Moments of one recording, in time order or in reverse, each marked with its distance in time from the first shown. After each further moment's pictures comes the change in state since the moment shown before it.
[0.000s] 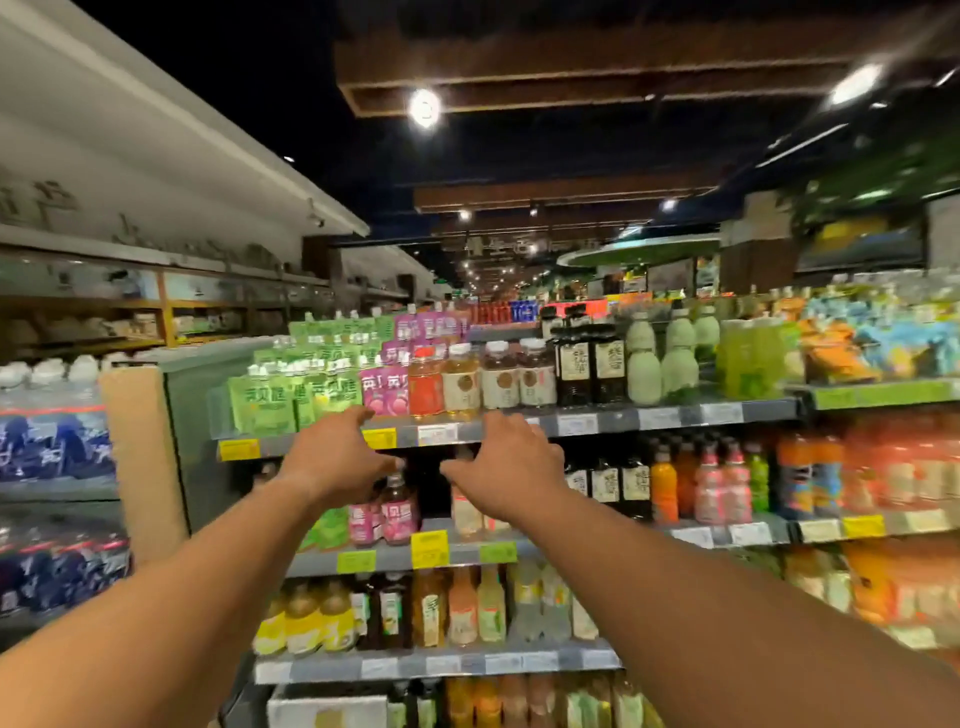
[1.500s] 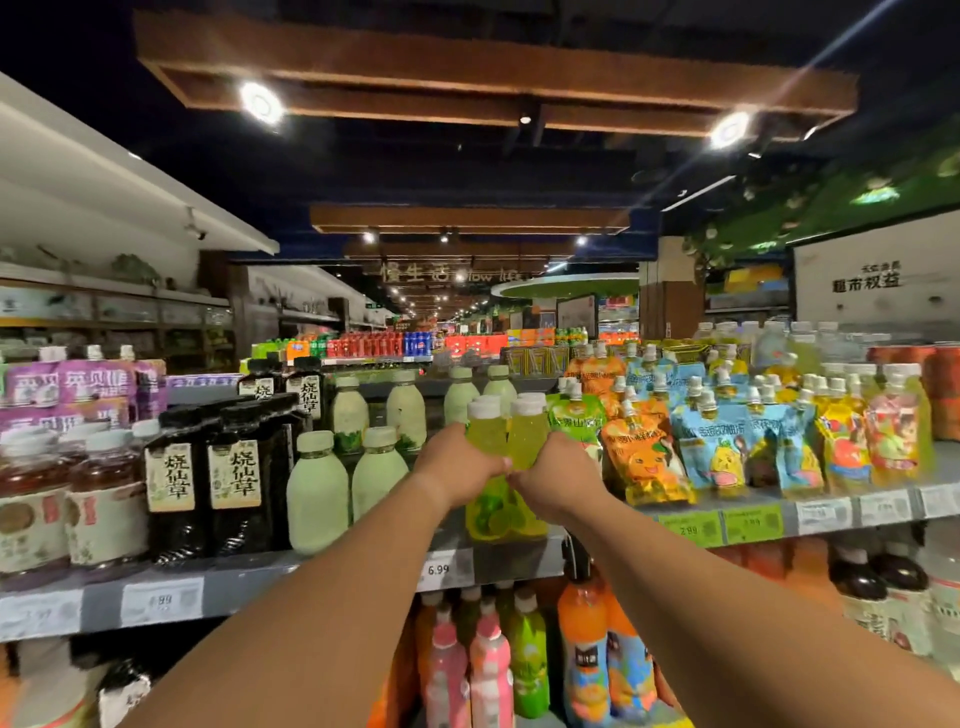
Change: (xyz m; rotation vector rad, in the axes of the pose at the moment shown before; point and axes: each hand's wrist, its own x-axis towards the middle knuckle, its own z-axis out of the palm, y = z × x) left_hand 0.296 0.548 0.388 -0.494 -0.183 0.084; right_hand 0.307 0.579 -0.120 0.132 -0.005 0.294
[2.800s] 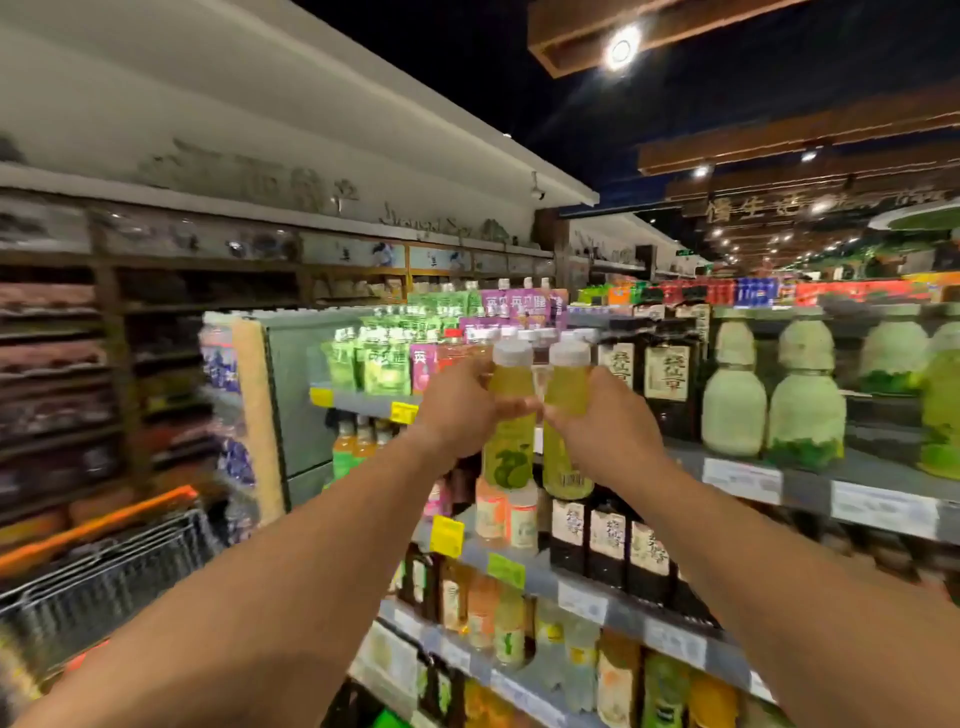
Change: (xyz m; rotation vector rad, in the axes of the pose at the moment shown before) left_hand -0.253 -0.167 -0.299 0.004 0.518 -0.158; right_hand -0.208 -0.262 0.146 0.468 -0.236 -0.620
